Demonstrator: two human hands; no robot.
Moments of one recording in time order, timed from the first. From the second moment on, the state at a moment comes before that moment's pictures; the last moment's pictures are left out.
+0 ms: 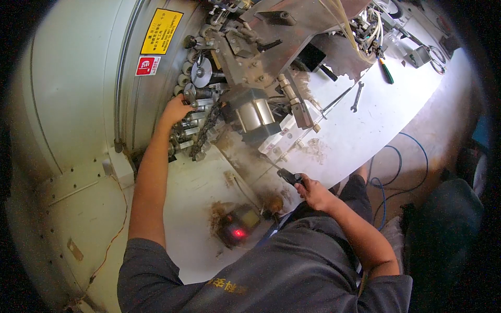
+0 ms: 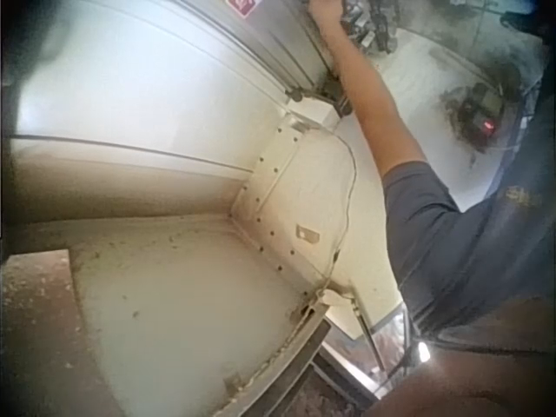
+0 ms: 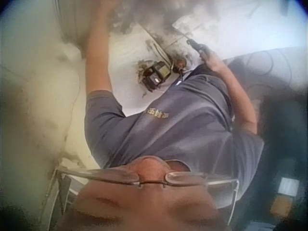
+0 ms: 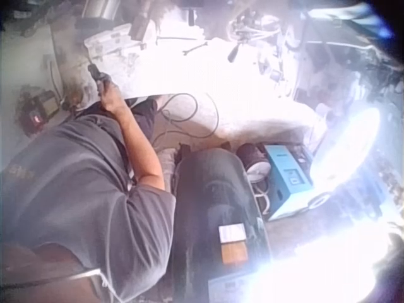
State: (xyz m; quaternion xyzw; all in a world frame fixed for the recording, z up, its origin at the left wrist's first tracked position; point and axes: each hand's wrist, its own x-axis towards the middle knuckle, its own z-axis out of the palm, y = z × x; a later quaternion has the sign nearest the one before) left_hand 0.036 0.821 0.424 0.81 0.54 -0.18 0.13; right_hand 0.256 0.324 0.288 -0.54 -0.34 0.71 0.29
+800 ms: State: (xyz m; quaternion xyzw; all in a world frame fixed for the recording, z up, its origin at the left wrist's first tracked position) left_hand 0.057 0.806 0.414 0.82 0.52 -0.21 0.00; right_hand 0.258 0.314 0.282 -0.54 -0.35 0.70 0.29
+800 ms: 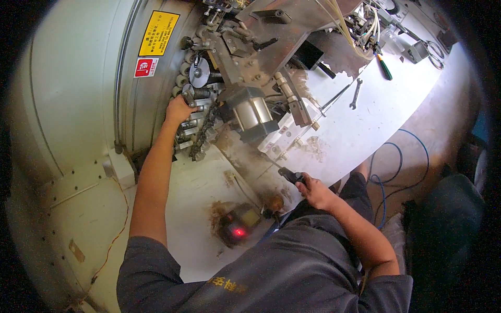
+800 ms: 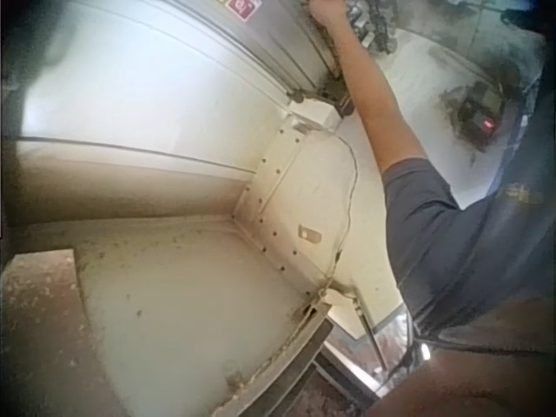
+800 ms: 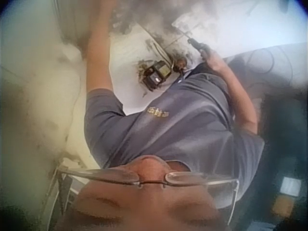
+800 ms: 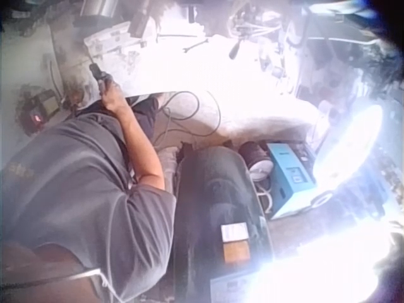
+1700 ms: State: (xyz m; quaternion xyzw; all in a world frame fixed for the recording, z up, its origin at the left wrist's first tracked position) left_hand 0.048 0.814 0.410 0.81 0.55 -0.21 0.02; right_hand 0.258 0.312 0.284 -0.55 -0.35 0.71 0.27
